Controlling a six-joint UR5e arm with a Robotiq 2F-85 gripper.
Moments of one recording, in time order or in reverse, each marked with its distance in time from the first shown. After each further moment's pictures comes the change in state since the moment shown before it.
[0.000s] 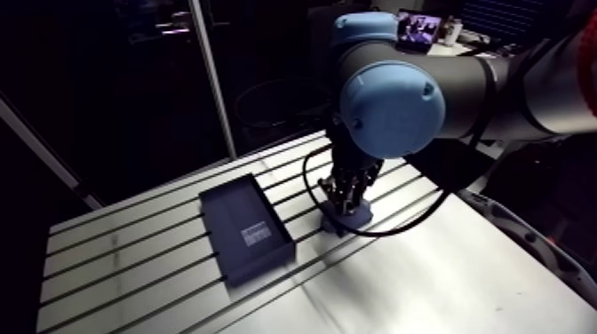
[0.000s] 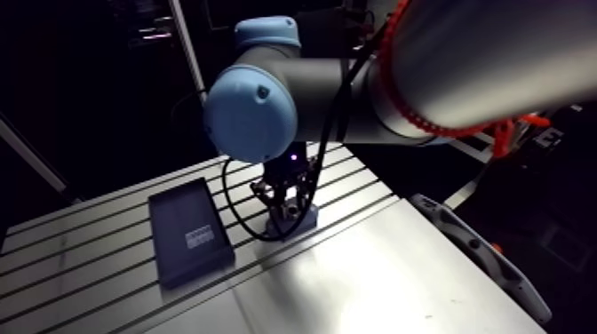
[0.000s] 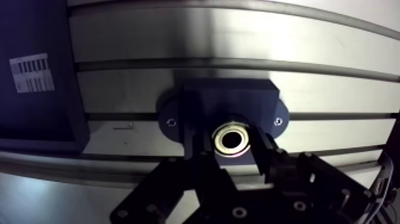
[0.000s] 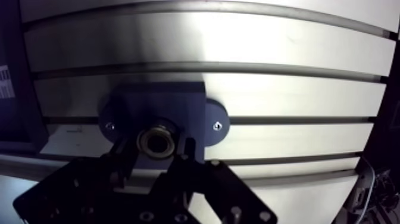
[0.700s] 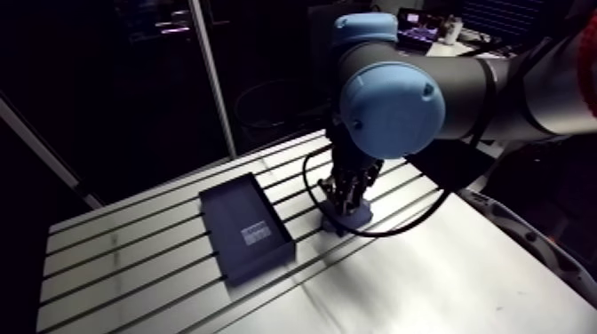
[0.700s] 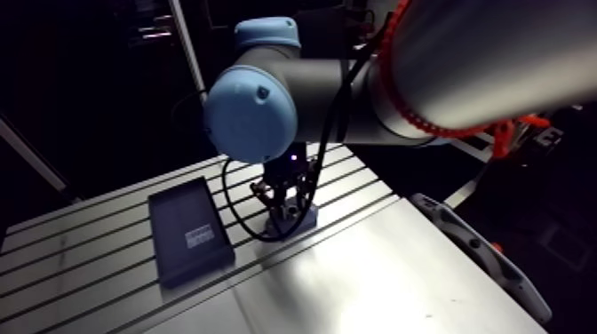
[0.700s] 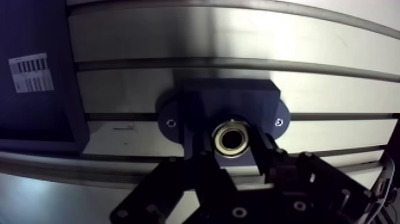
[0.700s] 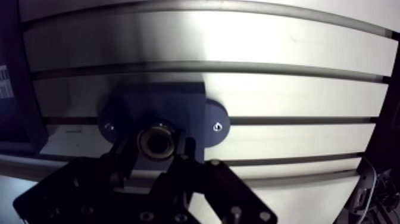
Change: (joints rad) arm 0.000 0.004 0.002 0.000 0.000 0.001
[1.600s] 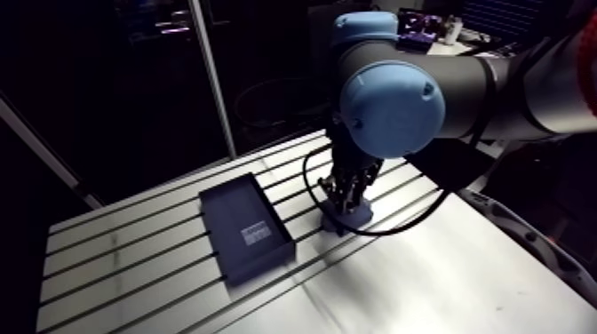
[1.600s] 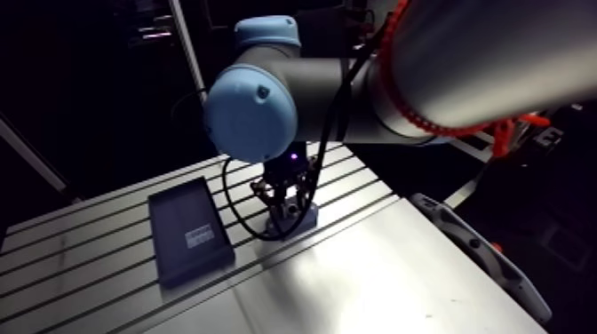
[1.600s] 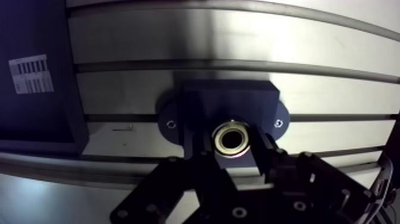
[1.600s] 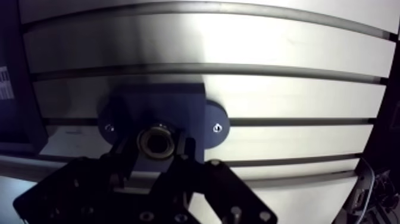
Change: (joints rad) arm 0.000 0.000 -0.002 -0.004 0.000 -0.002
